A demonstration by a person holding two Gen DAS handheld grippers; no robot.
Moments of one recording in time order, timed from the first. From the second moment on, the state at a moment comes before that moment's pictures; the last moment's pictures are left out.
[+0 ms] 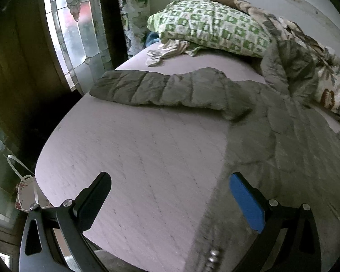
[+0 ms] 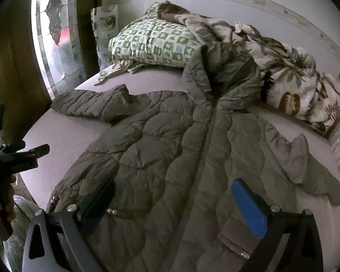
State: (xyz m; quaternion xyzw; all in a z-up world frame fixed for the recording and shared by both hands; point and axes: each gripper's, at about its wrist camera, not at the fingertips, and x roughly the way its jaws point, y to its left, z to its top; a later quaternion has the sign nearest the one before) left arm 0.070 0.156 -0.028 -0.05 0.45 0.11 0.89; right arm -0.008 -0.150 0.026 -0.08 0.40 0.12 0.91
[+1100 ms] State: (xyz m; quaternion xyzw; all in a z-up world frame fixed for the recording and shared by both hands) left arm 0.290 0.384 -0.114 -0.18 0.51 0.23 0.81; right arm 0.092 -0.087 -0.022 -0.13 0.43 0.14 0.88
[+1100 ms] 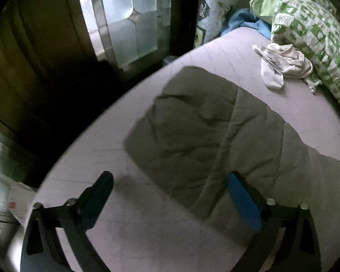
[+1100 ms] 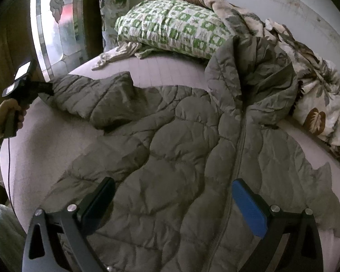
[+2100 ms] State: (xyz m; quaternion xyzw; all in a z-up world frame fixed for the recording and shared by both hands) left arm 0.218 0.068 0.115 -0.04 0.30 -0.08 0.95; right arm 0.055 -0.265 -0.021 0.02 0.43 0.03 0.90
